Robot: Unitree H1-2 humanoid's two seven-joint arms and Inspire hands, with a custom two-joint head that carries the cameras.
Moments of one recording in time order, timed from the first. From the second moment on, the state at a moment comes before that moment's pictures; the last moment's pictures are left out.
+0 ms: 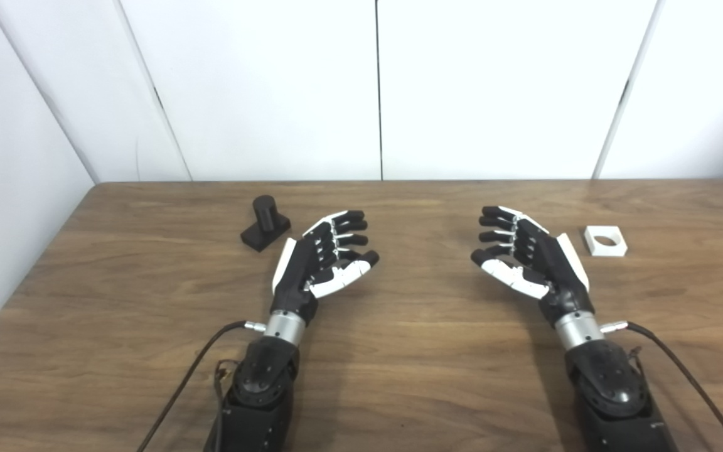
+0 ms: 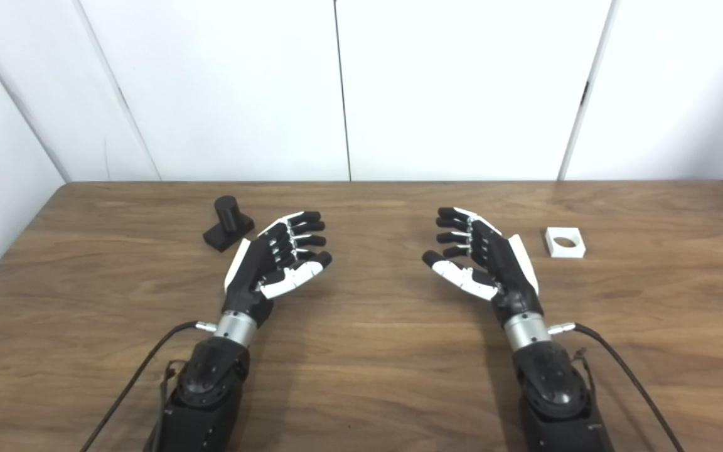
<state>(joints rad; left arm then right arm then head) -0.33 0.02 -0.02 0.35 0.01 -0.23 -0.04 -0.34 -0.13 0.03 0.30 -0.08 -0.20 0.05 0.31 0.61</state>
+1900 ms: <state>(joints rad) -0.37 0.41 -0.17 -0.15 0.89 0.14 -0.09 -0.37 -0.15 0.01 0.36 -0.06 -0.25 0.07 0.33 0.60</state>
